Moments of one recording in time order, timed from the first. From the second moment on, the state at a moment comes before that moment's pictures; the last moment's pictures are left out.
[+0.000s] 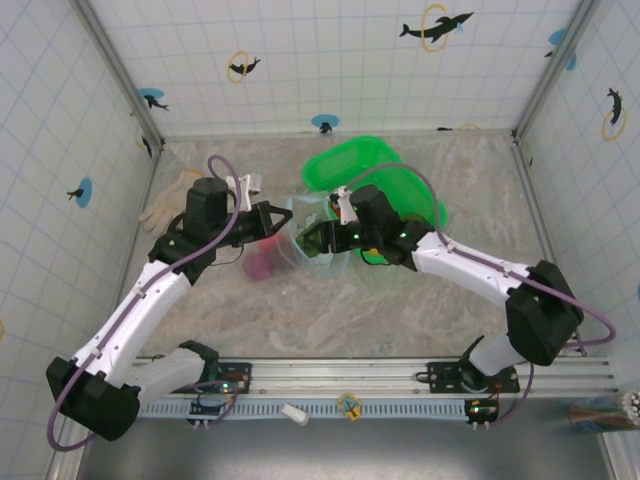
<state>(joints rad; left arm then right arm) -0.44 1.05 0.99 -0.44 0.52 -0.67 0.84 1.52 1.06 -0.15 -0.28 0.57</state>
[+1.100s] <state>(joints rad) -0.44 1.06 0.99 -0.40 0.47 -0.70 0.92 1.66 1.11 0.08 -0.09 0.72</state>
